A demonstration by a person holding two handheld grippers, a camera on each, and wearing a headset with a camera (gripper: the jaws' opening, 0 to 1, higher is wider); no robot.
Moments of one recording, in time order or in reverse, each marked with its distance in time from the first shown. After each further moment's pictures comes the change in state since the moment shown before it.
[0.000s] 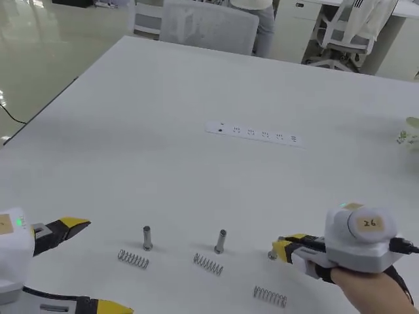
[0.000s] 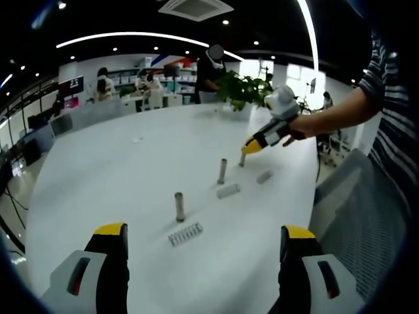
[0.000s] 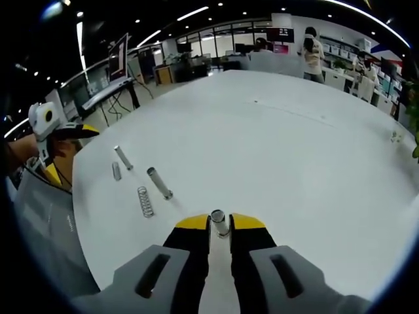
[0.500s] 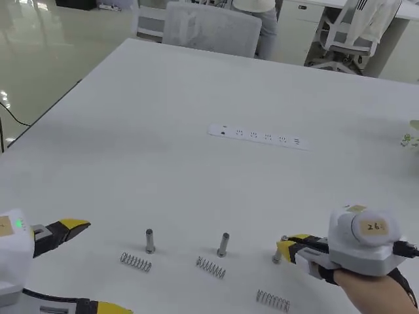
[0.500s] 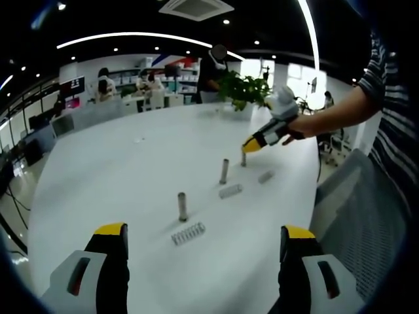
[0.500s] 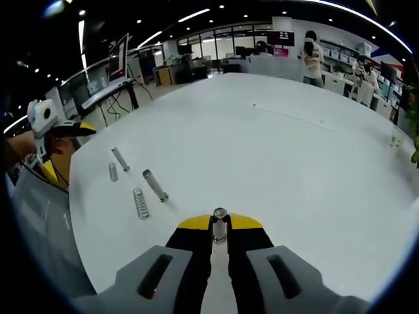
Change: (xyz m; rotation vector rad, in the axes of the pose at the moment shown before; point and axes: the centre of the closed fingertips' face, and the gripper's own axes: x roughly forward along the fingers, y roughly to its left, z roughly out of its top) left arm -0.004 0.004 0.000 0.002 0.002 0.012; right arm 0.002 -0.003 0.002 -0.028 -0.013 -0.015
